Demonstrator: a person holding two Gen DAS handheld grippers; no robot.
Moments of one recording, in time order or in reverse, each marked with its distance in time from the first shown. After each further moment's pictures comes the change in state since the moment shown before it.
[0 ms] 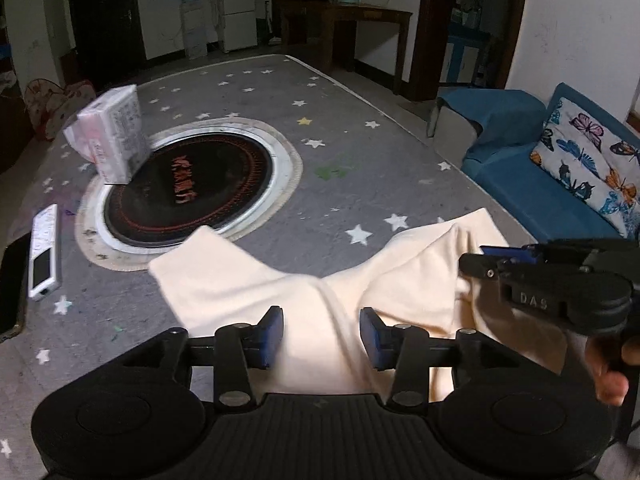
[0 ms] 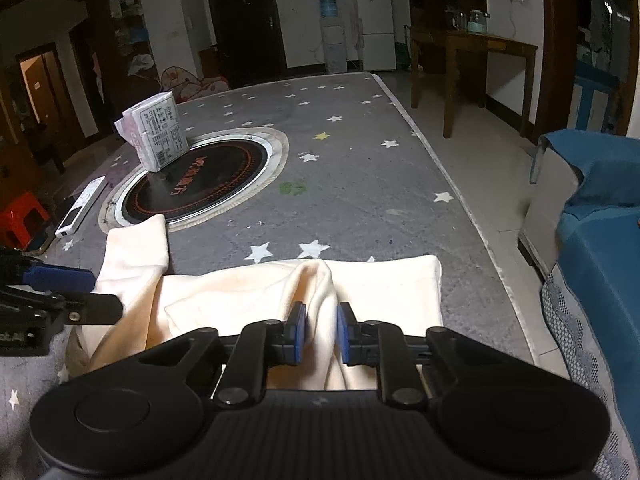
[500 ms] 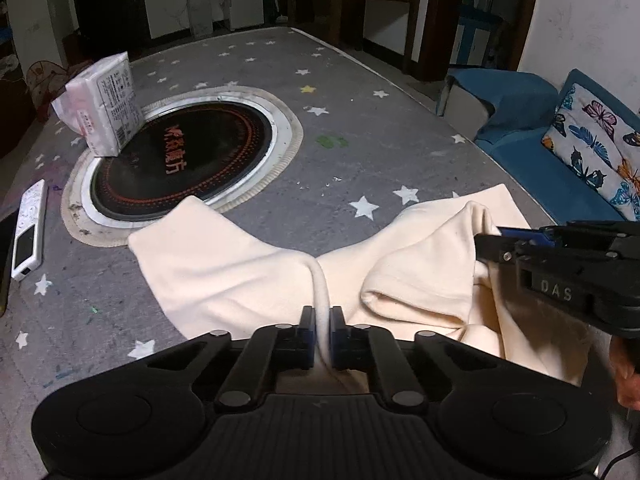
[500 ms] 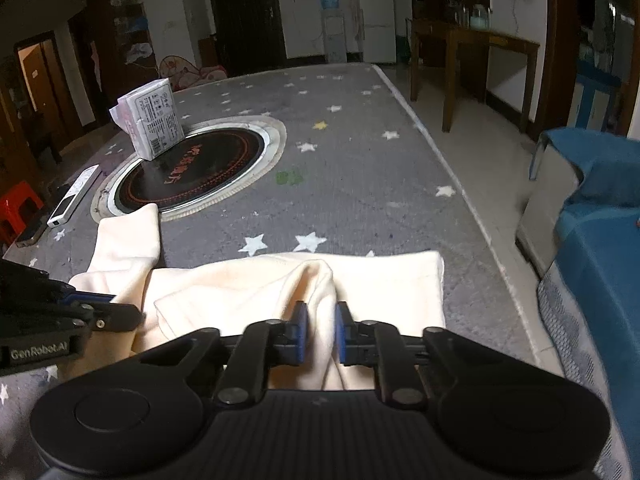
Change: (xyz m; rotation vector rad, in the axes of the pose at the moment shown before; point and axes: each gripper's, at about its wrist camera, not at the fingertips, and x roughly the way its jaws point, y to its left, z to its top) left arm 0.026 -0.004 -0.009 -0.004 0.052 0.042; right arm 0.009 0.005 0.000 -0.034 0.022 -0.029
